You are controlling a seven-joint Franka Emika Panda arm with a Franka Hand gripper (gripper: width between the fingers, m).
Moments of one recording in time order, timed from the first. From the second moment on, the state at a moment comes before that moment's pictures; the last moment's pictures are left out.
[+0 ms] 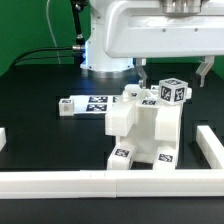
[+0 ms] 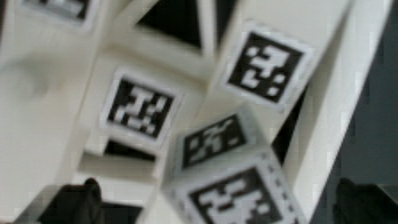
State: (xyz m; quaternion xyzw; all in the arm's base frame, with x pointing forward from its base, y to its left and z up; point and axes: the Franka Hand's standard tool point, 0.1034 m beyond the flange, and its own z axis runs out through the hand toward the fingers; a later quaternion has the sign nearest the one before) arm 0.599 0.067 0.128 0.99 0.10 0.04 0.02
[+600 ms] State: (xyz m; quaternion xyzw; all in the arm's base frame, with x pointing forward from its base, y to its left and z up) arm 0.597 0.066 0.127 1.00 -0.03 0.04 0.01
